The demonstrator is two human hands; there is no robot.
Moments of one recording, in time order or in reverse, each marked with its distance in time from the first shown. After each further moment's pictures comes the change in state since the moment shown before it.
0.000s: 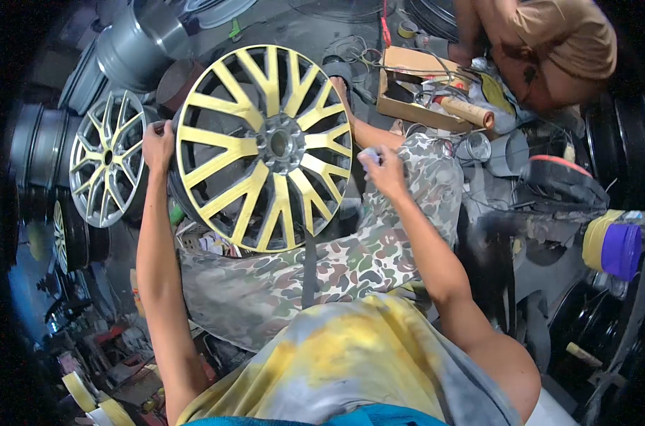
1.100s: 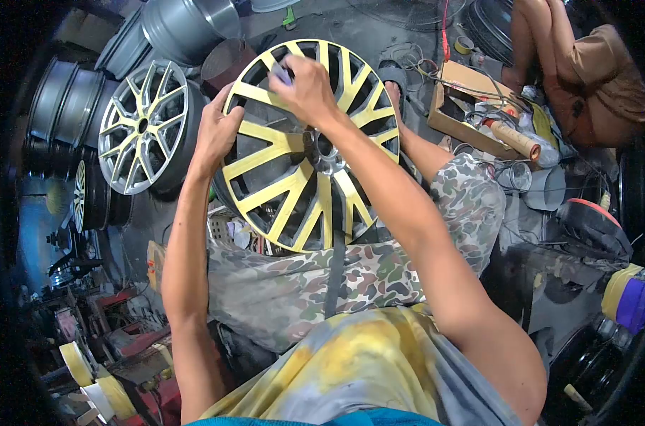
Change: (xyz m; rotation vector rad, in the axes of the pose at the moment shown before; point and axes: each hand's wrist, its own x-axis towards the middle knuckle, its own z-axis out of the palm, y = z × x) left_hand -0.072 0.094 -0.057 -0.731 -0.326 0.250; right_hand 0.046 -0.242 0.202 0.098 -0.091 -0.963
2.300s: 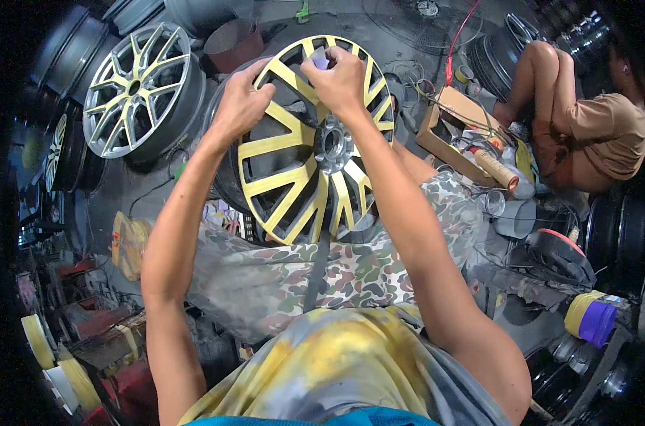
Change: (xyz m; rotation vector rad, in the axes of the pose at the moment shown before) left_hand 0.000 0.015 0.015 0.133 0.062 0.067; right_hand 0.012 -0.018 -0.022 -0.127 -0.049 0.222
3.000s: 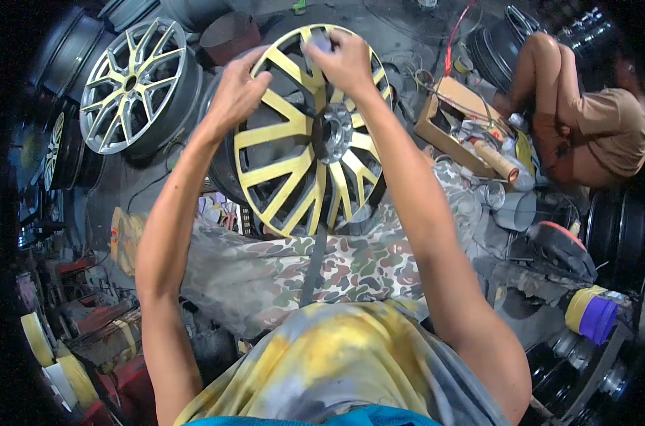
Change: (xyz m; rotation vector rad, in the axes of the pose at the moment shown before) left_hand 0.005 -0.009 0.005 0.006 -0.023 0.129; right_hand 0.024 0.034 -0.015 -0.063 -0.152 -0.151
